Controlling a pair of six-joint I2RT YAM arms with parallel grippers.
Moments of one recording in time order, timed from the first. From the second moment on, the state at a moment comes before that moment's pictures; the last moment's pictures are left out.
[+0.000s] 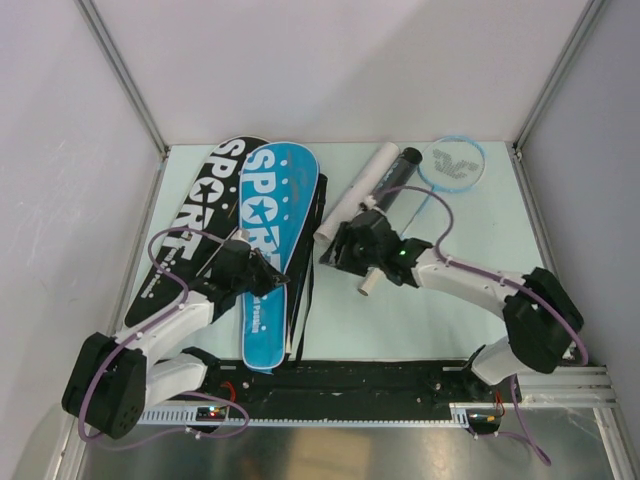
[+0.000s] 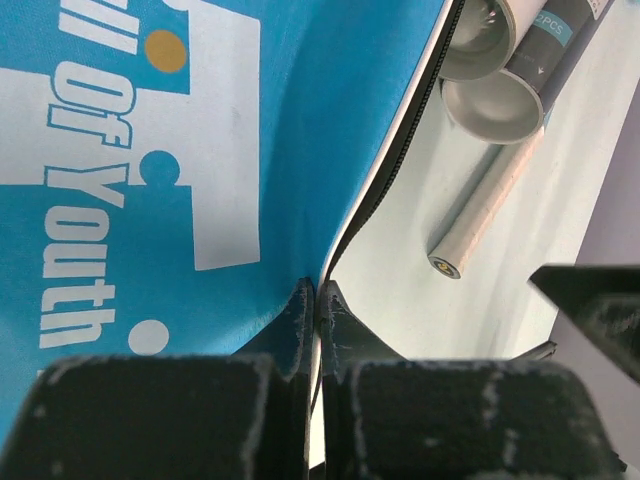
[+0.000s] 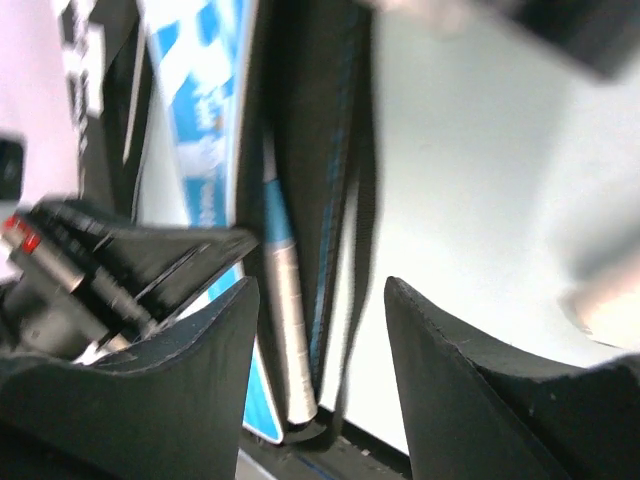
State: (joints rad) left arm -0.42 1.09 0.44 -0.08 0.16 -0.97; right arm 0.84 1.54 1.01 -0.15 -0.03 0.99
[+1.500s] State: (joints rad) left arm -0.42 1.02 0.45 -0.10 0.17 -0.90; right arm 0.42 1.72 1.01 -0.41 0.18 1.01
